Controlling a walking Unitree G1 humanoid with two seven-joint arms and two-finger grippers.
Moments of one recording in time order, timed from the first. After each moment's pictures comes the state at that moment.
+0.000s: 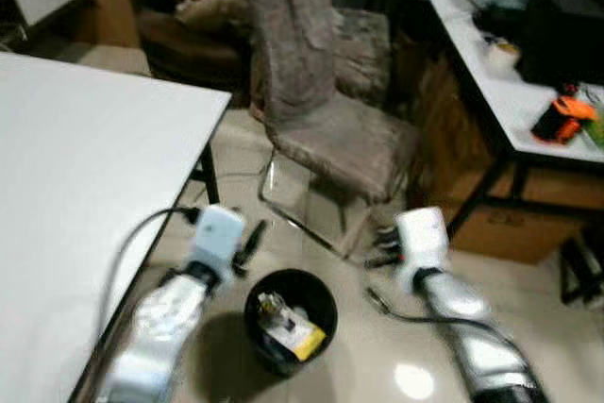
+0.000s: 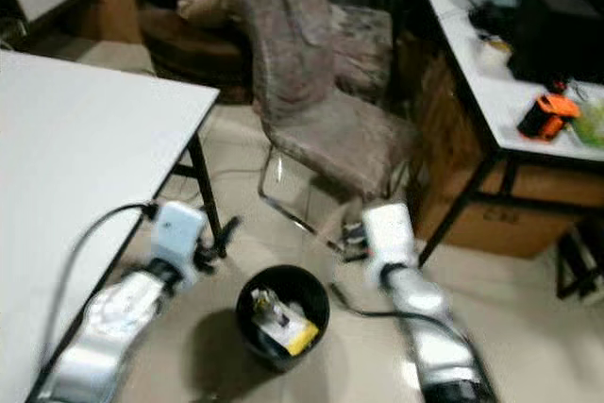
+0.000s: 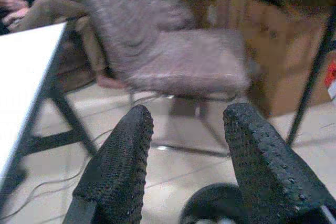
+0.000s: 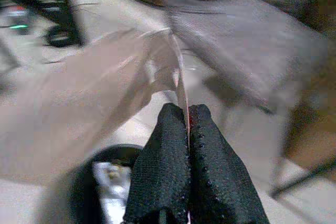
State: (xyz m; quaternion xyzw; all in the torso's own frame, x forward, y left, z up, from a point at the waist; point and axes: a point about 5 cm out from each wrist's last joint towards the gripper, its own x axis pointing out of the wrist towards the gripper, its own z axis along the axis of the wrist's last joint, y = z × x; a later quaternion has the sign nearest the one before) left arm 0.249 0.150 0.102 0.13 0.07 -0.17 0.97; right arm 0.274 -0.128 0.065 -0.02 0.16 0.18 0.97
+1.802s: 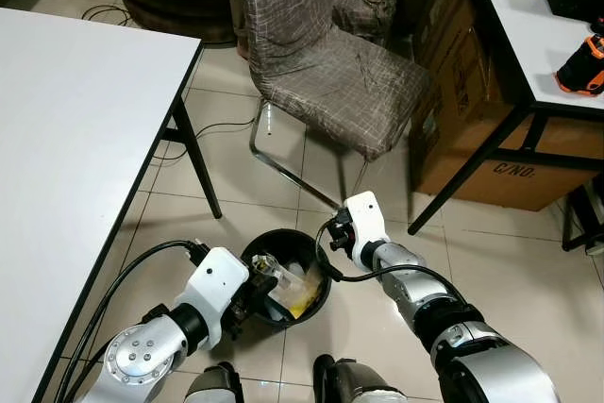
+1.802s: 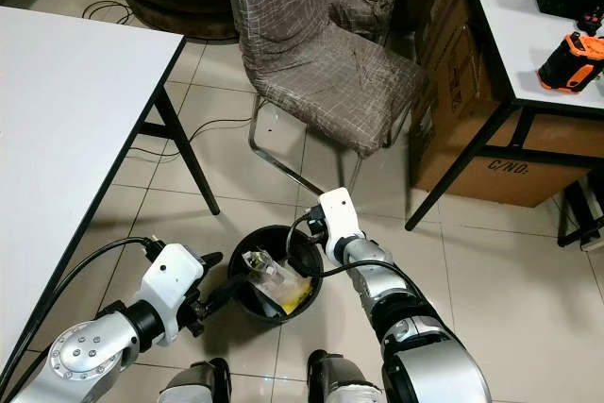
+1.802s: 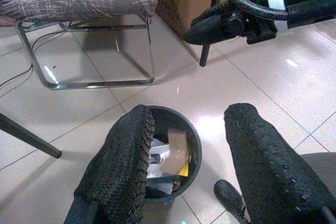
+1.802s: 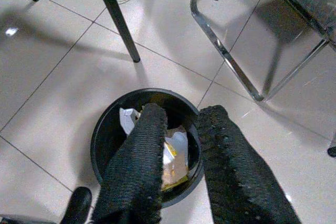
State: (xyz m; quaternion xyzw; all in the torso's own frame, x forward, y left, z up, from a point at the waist) left arm 0.198 0.144 0.104 0.14 0.15 -0.32 0.93; right arm 0.326 -0.094 0.034 -0.03 0.23 0.23 0.95
